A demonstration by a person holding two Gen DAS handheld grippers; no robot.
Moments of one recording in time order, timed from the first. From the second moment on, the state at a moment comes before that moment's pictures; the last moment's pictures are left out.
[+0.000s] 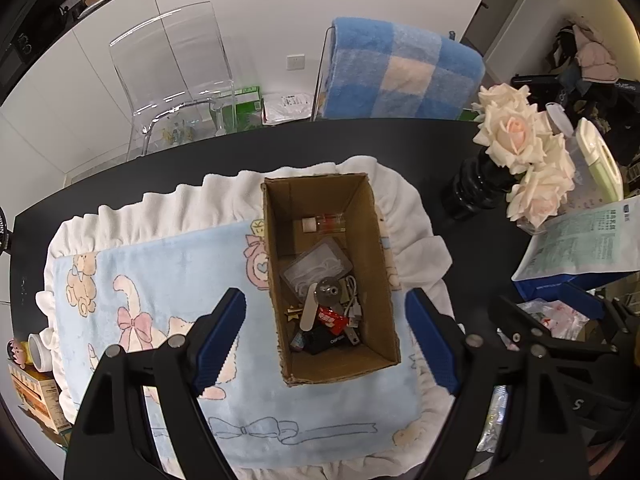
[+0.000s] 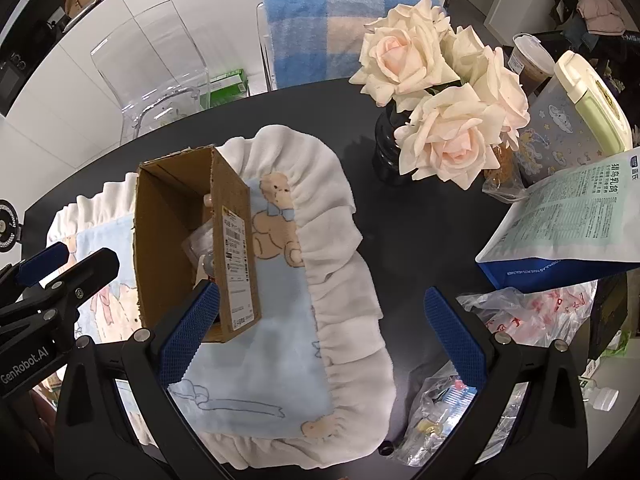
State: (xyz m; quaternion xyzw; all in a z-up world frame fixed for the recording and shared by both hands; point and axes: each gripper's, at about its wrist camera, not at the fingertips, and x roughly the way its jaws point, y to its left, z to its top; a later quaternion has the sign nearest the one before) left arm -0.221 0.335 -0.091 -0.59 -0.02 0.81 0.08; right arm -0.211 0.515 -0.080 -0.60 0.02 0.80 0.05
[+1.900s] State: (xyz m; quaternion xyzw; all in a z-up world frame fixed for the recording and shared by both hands) left arm -0.043 -0.009 0.017 -0.54 -0.07 0.84 0.02; right arm -0.054 0.174 0.030 -0.53 -0.05 0.85 -0.03
